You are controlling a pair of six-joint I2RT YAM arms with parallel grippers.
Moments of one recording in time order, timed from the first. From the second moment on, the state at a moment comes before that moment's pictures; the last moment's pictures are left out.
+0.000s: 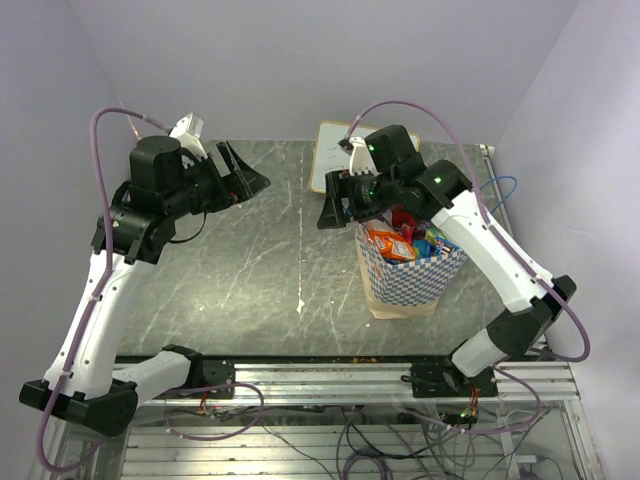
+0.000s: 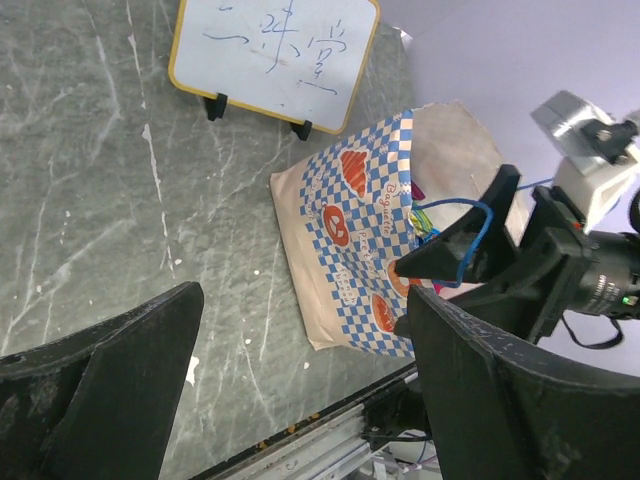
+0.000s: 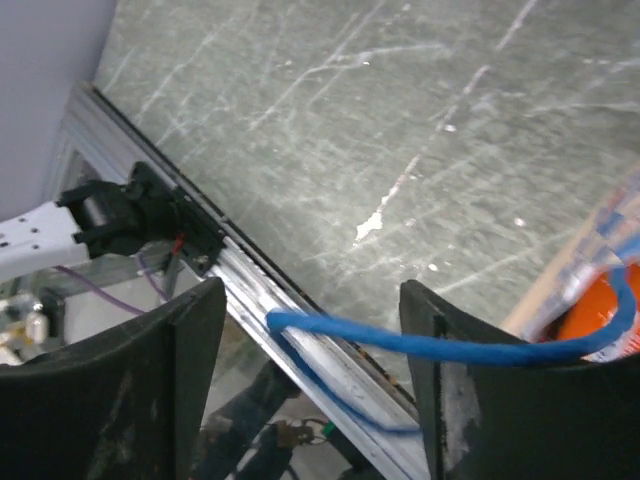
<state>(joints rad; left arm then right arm) -0.31 1.10 1.47 -0.75 0.25 -0.65 0.68 1.58 1.77 -0.97 -0.36 0.36</state>
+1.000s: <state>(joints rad) -0.71 1.37 1.51 -0.49 0.27 -0.82 0.43 1.35 1.93 -1.29 0.60 0.36</state>
